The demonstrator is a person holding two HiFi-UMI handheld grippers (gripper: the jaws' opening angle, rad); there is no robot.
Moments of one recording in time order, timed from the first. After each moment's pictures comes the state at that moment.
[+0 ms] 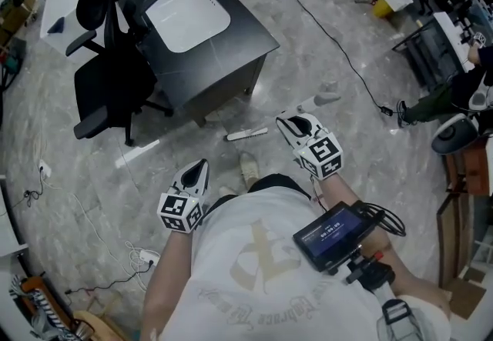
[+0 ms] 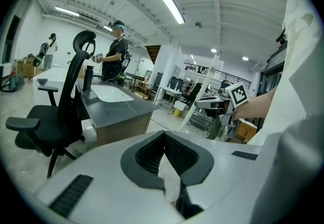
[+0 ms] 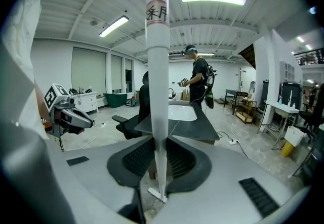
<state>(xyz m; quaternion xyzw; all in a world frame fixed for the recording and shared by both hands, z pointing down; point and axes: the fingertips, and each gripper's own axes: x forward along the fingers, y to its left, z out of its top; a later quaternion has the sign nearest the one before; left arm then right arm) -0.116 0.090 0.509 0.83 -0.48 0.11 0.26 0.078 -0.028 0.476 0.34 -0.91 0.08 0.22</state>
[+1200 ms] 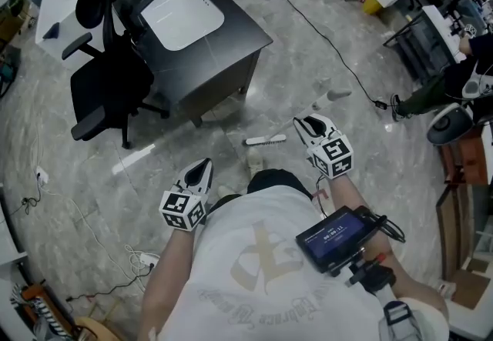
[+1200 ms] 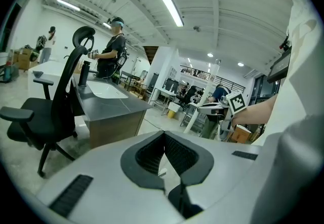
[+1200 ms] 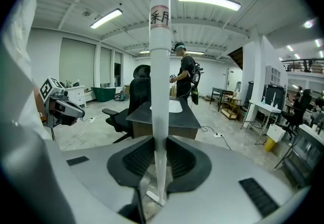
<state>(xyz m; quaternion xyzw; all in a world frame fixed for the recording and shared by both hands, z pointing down) -0.101 0.116 0.508 0.85 -0.45 0.08 0.27 0.142 0.004 0.482 0.41 -0.88 0.08 0.25</state>
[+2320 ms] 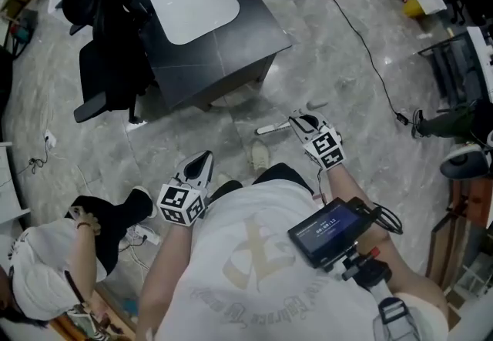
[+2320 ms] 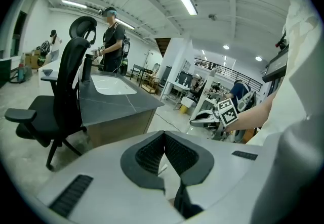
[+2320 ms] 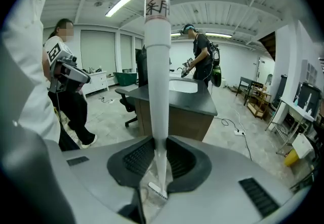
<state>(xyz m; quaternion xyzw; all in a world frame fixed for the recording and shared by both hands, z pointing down) -0.074 0.028 0.521 0.80 -0.51 0.12 0.30 0.140 -0.103 0.595 0.26 -0.90 0.08 0.33</state>
